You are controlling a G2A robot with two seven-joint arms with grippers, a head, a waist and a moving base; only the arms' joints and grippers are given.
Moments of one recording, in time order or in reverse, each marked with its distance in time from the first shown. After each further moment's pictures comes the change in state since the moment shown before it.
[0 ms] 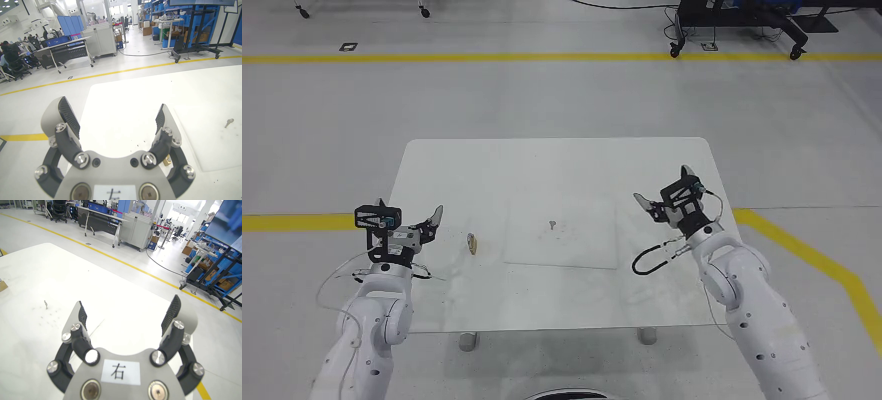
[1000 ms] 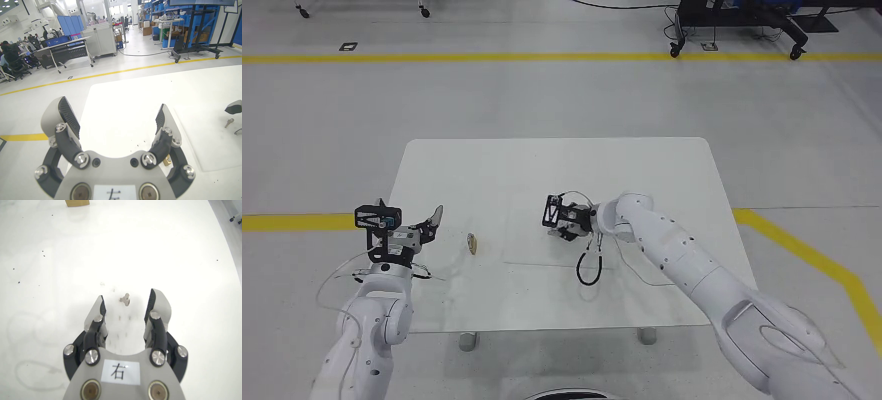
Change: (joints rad) left arm 0.000 0.000 0.000 0.000 0.000 0.000 0.000; right arm 0.753 -0.223 -0.745 0.867 0.071 -0.497 0.103
